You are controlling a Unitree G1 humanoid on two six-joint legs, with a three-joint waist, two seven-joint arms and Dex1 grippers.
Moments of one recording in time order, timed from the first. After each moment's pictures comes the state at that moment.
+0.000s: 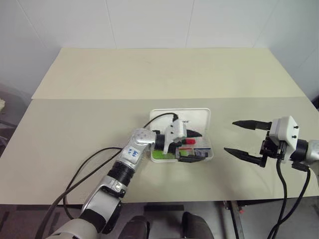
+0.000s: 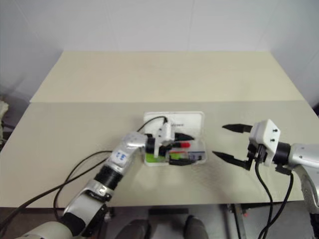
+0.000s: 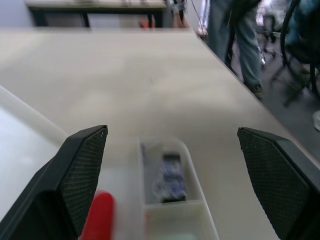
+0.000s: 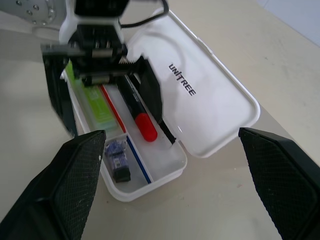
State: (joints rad) left arm -0.68 0.12 -0.27 0.38 -0.17 0.02 -1.07; right arm -0.10 -0.89 -0.28 -0.22 0.50 0.18 1.14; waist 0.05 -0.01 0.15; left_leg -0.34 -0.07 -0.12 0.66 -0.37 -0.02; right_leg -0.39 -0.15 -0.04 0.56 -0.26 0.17
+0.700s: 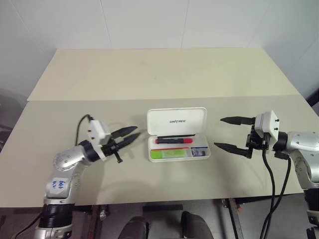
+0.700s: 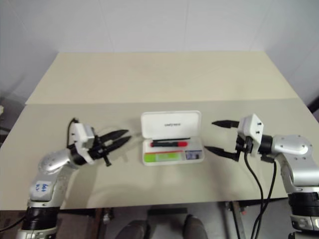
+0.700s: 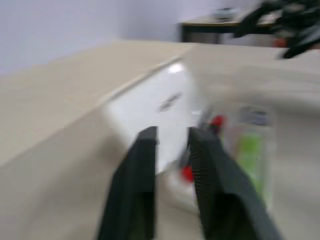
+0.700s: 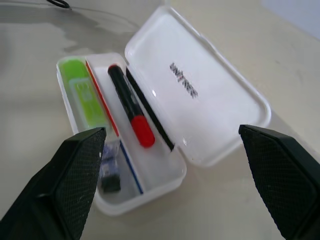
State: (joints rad) left arm -0.18 0.45 0.19 -0.15 -0.38 0.13 -0.85; right arm -0.31 -0.81 -0.14 0.03 0.44 0.05 1.24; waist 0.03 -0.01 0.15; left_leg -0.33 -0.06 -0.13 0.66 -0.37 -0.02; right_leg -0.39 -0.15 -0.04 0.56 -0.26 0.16
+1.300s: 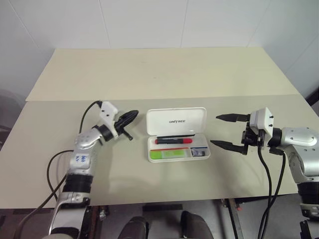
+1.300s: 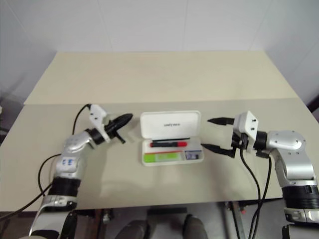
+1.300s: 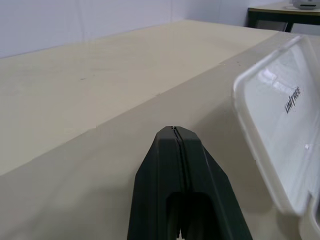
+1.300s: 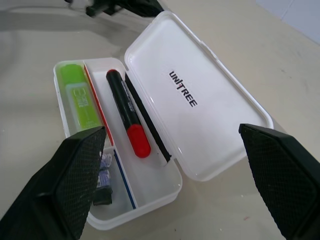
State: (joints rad) left arm -0.56 0.33 0.06 0.34 -0.22 0.05 -0.67; right arm -0.37 -0.78 -0.11 0.06 0.42 0.04 1.25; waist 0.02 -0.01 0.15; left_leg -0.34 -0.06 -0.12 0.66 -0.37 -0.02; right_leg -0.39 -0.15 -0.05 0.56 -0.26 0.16
